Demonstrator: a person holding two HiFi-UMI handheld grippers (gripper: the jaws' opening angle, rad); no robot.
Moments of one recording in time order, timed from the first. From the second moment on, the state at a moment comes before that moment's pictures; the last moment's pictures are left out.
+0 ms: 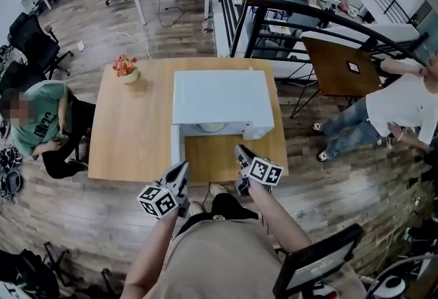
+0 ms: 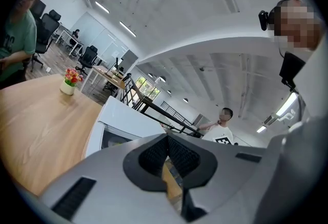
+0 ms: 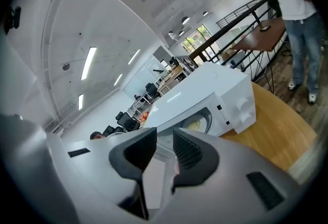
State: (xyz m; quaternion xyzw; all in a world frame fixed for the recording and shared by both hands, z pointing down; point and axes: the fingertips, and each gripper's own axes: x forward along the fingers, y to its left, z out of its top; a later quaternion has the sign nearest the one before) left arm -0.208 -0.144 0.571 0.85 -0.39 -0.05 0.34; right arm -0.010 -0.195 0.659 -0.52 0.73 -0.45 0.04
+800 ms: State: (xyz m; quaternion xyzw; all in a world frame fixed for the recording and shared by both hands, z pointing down) left arm -0.198 -0.192 0.597 0.82 -0.45 0.00 0.36; right arm -0.022 -0.321 0.898 -0.58 0.58 -0.57 0.00
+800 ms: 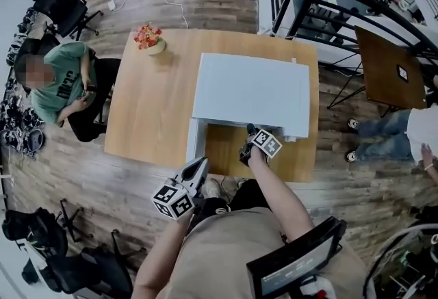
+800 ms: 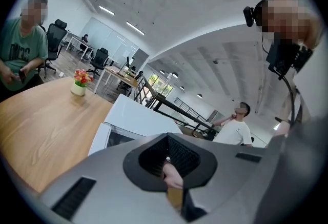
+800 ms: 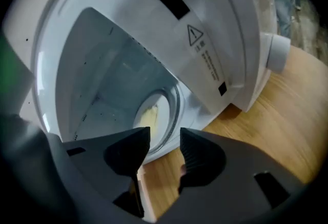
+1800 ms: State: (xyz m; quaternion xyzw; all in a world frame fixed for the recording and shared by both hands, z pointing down) left arm -0.226 -0.184 0.587 0.80 -0.49 -0.01 0.35; right arm -0.025 -0.331 0.929 -0.64 0.52 -0.57 -0.01
